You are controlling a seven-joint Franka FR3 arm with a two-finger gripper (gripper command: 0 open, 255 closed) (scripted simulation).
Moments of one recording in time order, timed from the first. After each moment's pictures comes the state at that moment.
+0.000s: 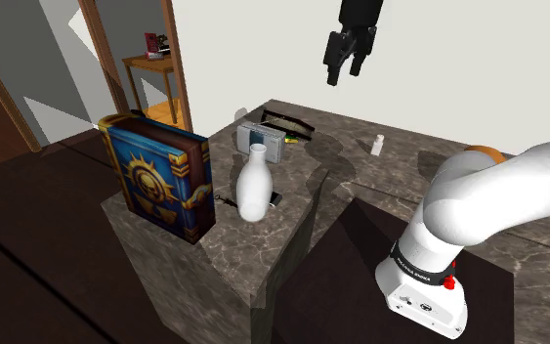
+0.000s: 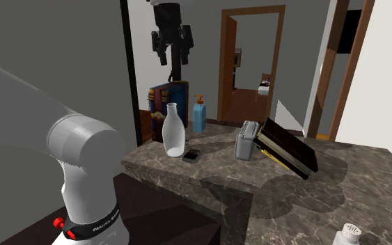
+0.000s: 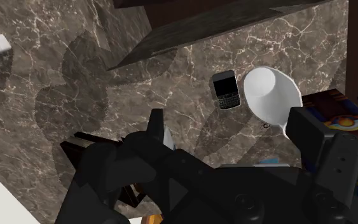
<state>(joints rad) -0.02 -0.80 -0.01 -2.26 -0.08 1.53 0.06</state>
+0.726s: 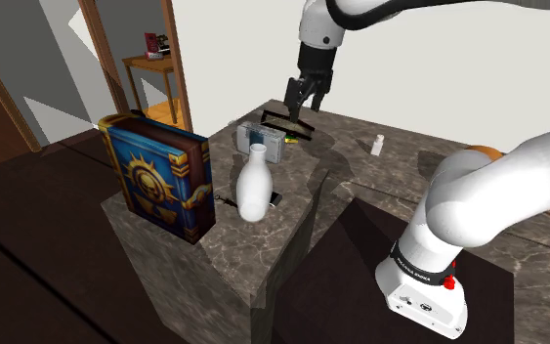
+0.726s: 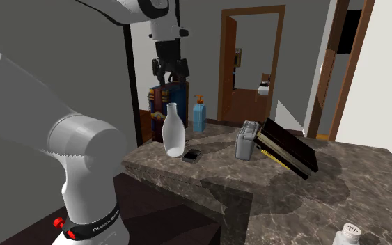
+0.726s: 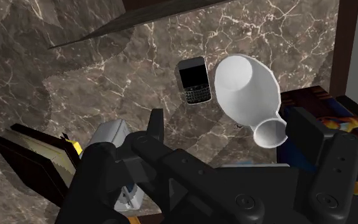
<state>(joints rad) 0.04 -0.70 0.04 -2.44 0.00 1.83 0.11</state>
